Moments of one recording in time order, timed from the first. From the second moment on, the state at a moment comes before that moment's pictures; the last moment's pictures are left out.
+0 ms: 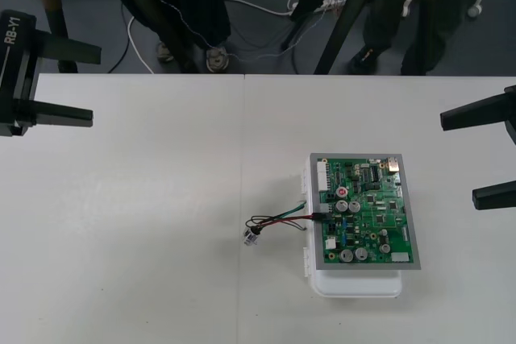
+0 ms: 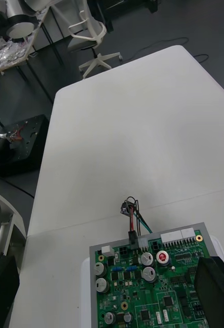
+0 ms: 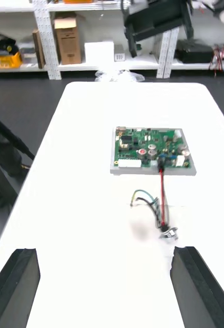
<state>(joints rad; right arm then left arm) -0.16 -0.97 -0.31 -2.02 1.02 -1.57 -0.72 -0.30 1.11 0.13 -1.87 -0.96 -1.31 0.35</state>
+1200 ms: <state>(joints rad) -0.17 -0.97 -0.32 -2.05 1.06 -1.57 -0.57 -0.28 1.11 0.16 -1.90 -1.01 -1.31 0.43</state>
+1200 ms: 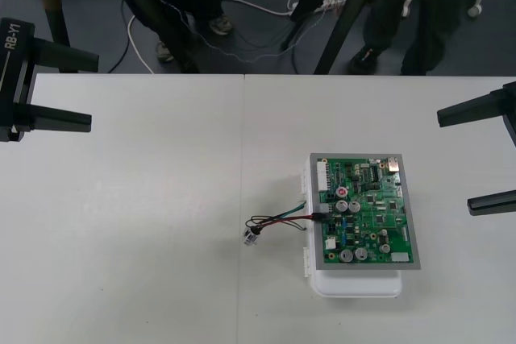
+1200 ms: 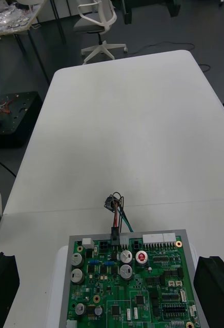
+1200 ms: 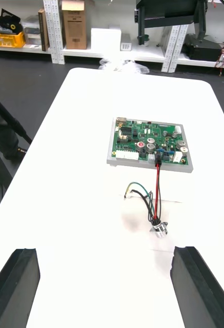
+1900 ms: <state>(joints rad) -0.17 -0.97 -0.32 -2.05 1.06 -1.57 -0.57 -0.28 1.11 0.16 -1.90 -1.01 -1.31 0.43</state>
